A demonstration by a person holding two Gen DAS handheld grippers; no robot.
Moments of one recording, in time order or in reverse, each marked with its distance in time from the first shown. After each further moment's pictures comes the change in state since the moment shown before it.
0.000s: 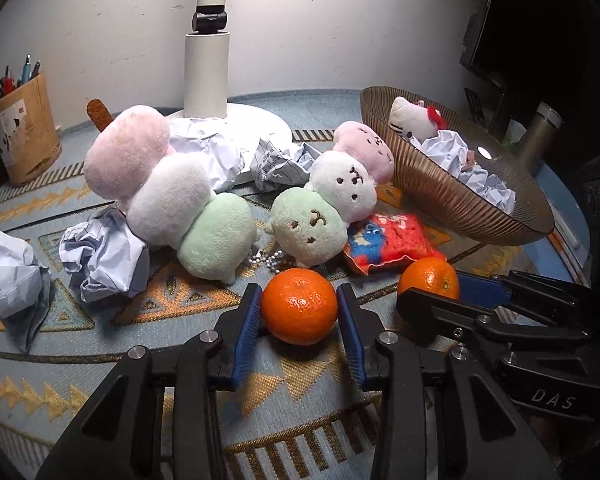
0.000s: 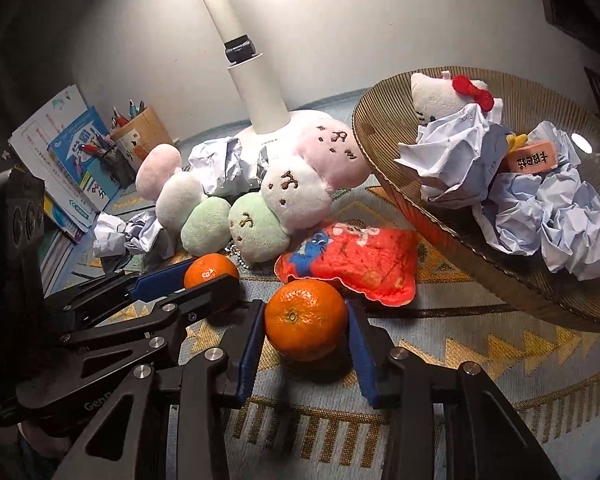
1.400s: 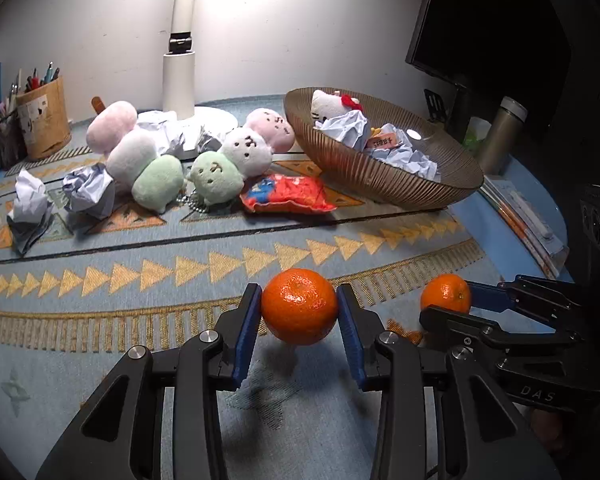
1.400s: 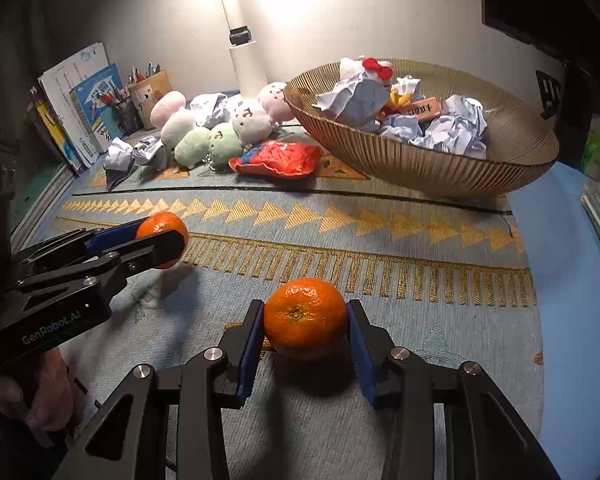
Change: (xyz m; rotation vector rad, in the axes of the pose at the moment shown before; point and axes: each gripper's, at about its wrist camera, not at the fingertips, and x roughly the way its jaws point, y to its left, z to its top) left arm -0.048 -0.088 -0.047 -0.013 -0.080 0.022; right arm -0.087 -0.042 -0.078 -0.145 0.022 -0.077
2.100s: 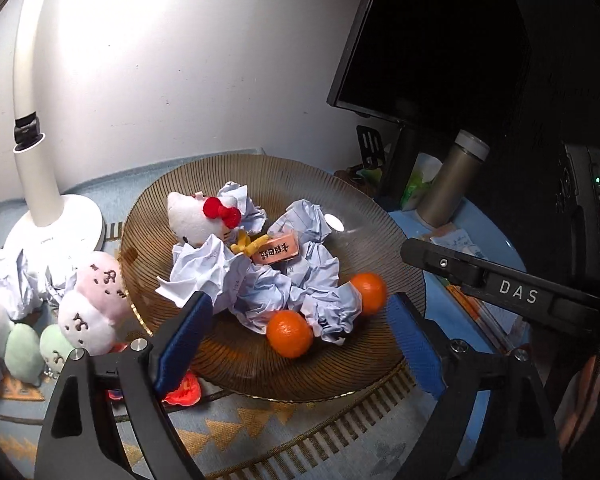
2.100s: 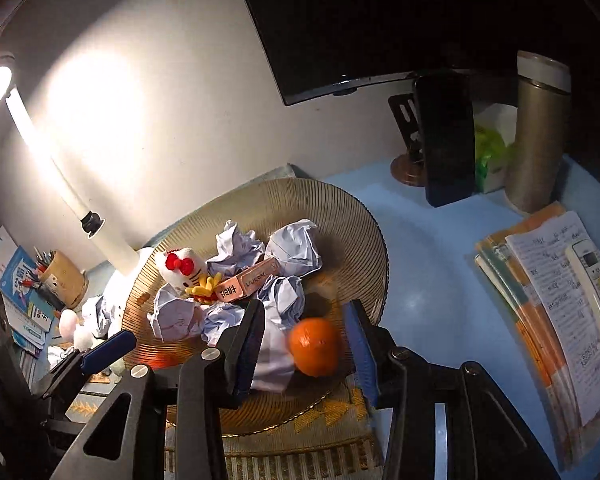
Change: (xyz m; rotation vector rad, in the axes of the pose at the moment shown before) left arm 0.073 -0.066 0.114 0.043 -0.044 -0.207; right arm -0.037 -0.144 0.099 0.404 -0.189 -0.179
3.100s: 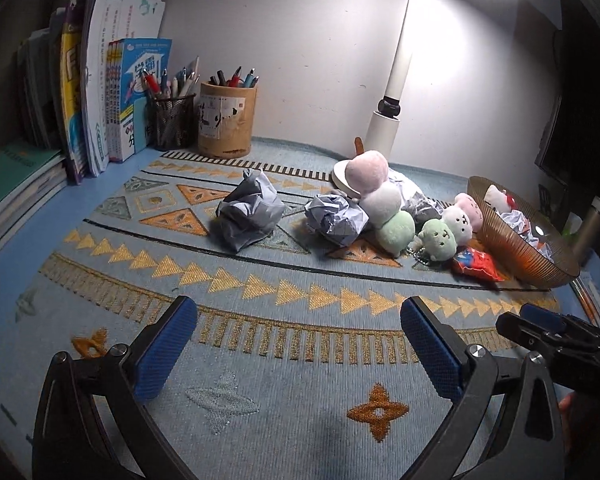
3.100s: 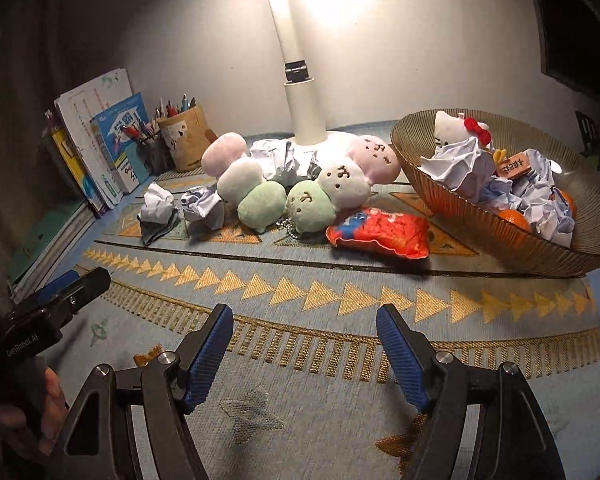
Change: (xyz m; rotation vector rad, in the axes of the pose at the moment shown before) left arm -0.191 0.178 -0.147 -0.268 -0.171 0.531; right arm 0.025 0.189 -0.154 -0.368 0.075 0.241
